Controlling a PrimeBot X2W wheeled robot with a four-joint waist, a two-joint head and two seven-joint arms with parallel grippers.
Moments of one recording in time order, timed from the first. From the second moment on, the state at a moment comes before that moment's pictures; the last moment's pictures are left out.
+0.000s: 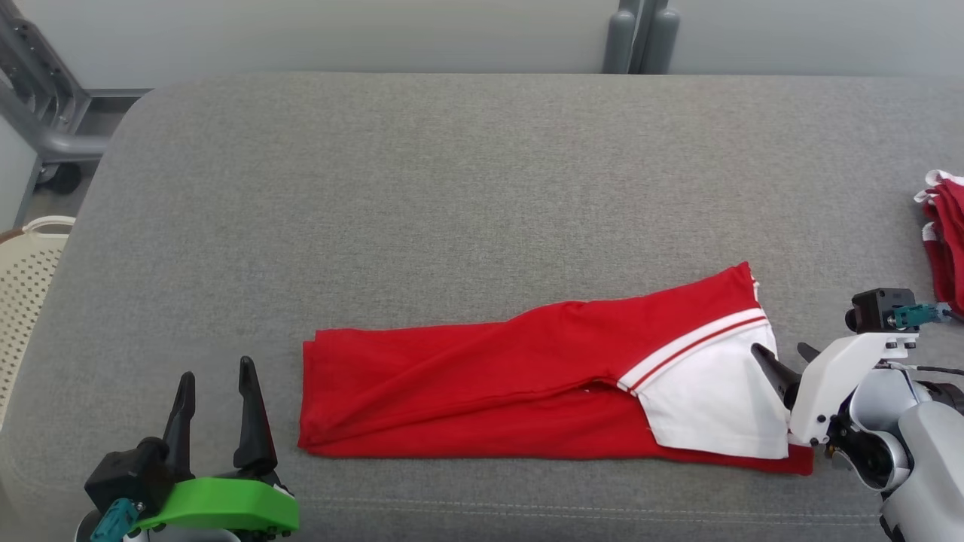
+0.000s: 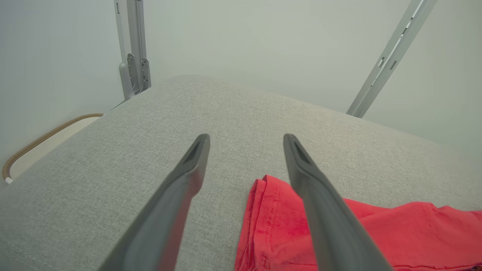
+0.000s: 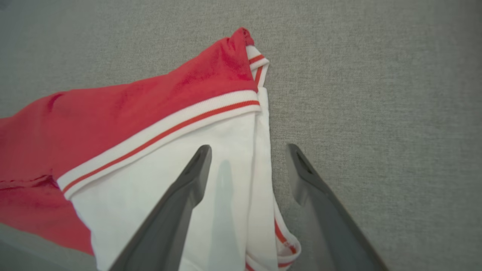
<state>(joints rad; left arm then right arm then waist) 0.01 0.23 -0.24 0.08 -0.57 0.20 -0.26 -0.31 -0.36 0.17 0.47 0.60 0.13 0.33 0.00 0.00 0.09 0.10</state>
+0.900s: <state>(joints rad) 0.01 0.24 -0.23 0.05 -0.53 0.21 -0.26 -0.47 -0.31 0.21 0.81 0.53 0.13 0.32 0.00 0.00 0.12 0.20</state>
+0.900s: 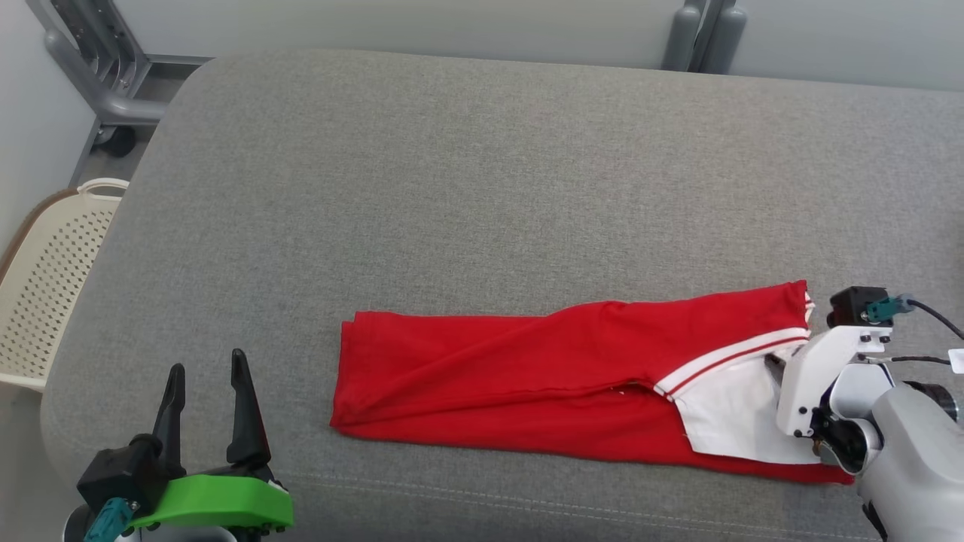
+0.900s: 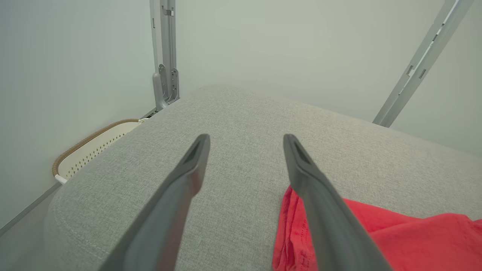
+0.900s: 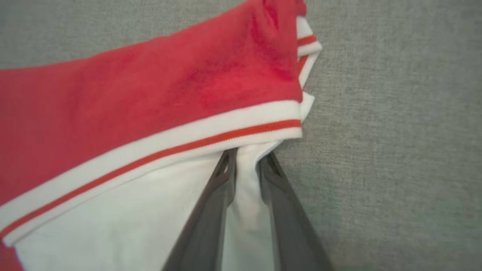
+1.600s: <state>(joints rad) 0.01 0.25 -0.25 0.04 -0.52 0.22 -0.25 -0.54 -0.47 0.19 0.74 0.57 0.13 0.35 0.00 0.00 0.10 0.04</state>
